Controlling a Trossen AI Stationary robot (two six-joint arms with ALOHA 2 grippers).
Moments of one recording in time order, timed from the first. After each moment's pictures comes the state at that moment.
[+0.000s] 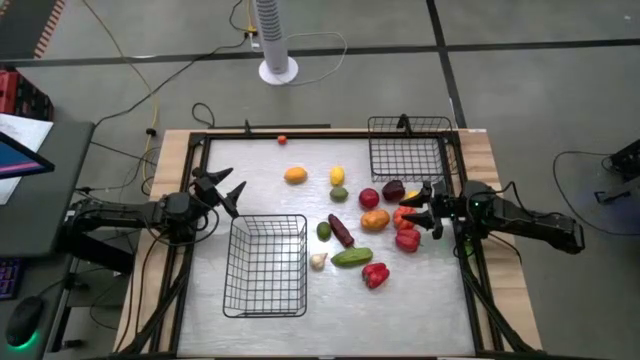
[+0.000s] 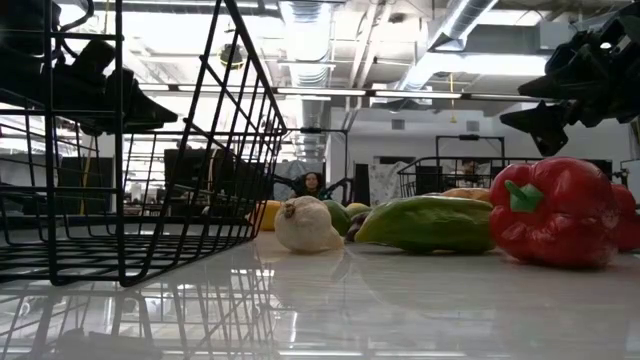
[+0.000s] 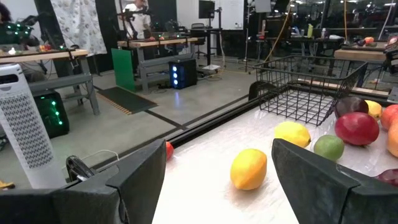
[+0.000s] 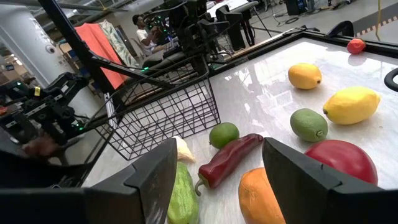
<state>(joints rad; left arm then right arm) 0.00 0.15 0.01 0.08 -0.79 -0.03 -0.24 0.04 0.07 -0.13 -0.23 0.38</state>
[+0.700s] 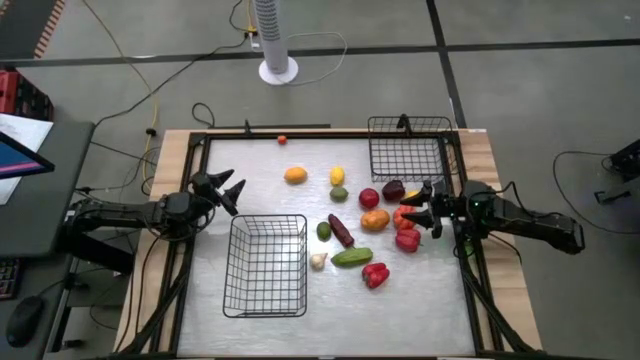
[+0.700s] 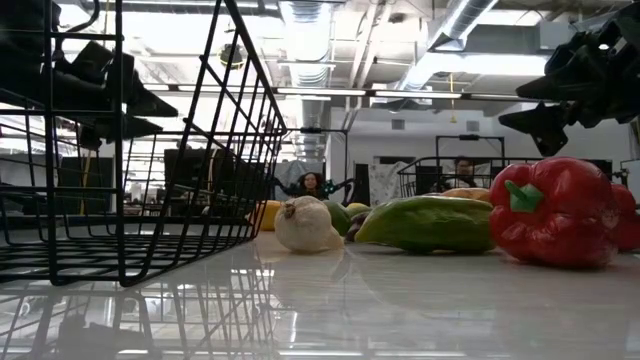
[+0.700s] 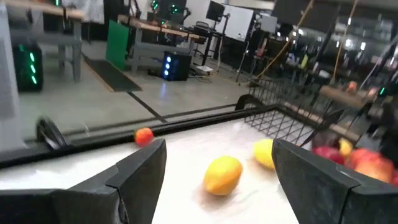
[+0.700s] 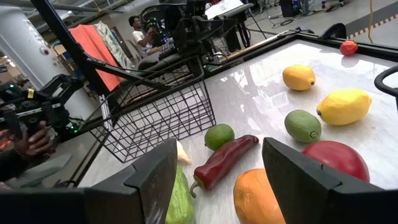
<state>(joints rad) 0.00 0.15 0.01 0.08 -0.79 -0.35 -0.24 0.04 0.07 -0.13 -0.22 0.38</state>
